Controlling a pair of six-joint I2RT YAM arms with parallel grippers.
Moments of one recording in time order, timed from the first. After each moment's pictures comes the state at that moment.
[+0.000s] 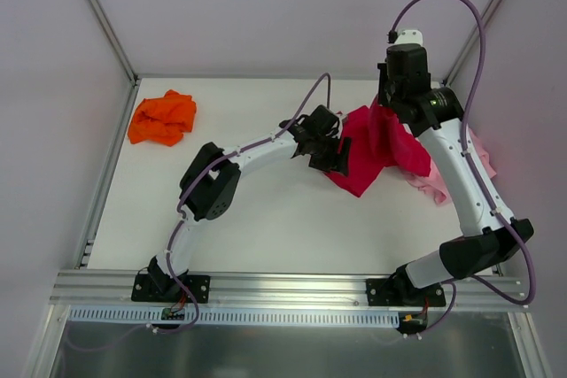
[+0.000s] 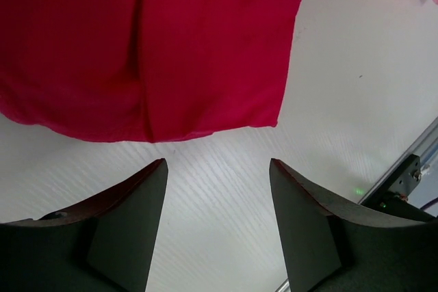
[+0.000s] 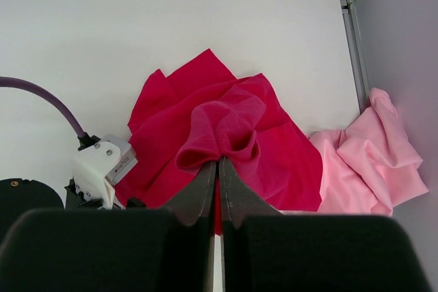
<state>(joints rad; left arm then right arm) -0.83 2.23 1.84 -0.52 0.30 -0.51 0.39 1.48 1.75 -0.83 0.45 0.13</state>
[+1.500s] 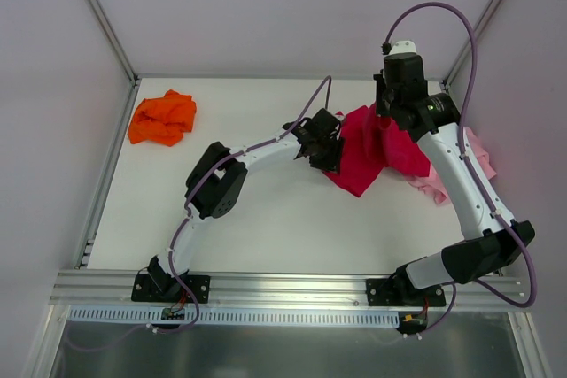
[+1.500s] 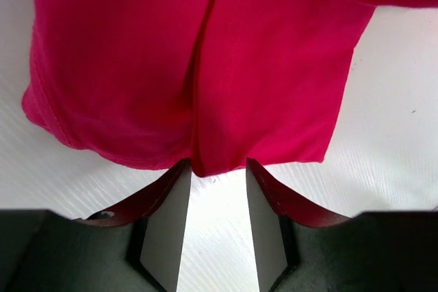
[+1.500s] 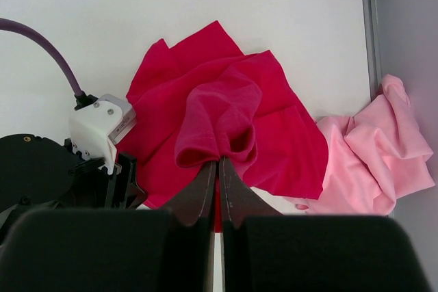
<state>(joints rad) -0.82 2.29 1.86 -0.51 0.19 -0.50 0.39 1.45 1.67 -0.85 0.40 0.11</state>
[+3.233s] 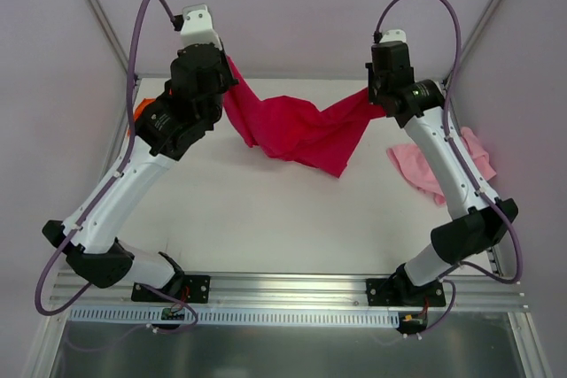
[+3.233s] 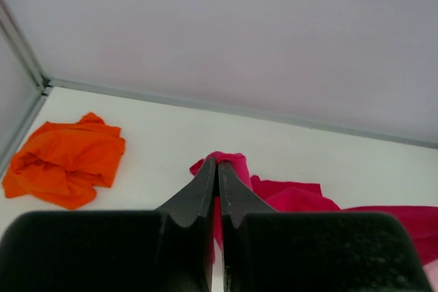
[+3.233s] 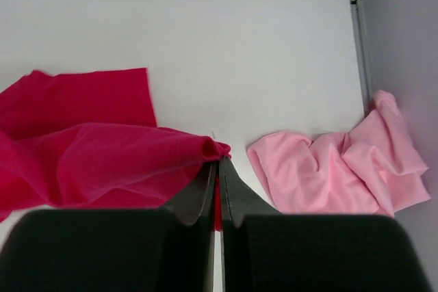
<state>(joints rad) -0.70 1.40 1.80 -0.55 -0.74 -0.27 0.40 1.57 1.76 -0.82 0.46 0.12</state>
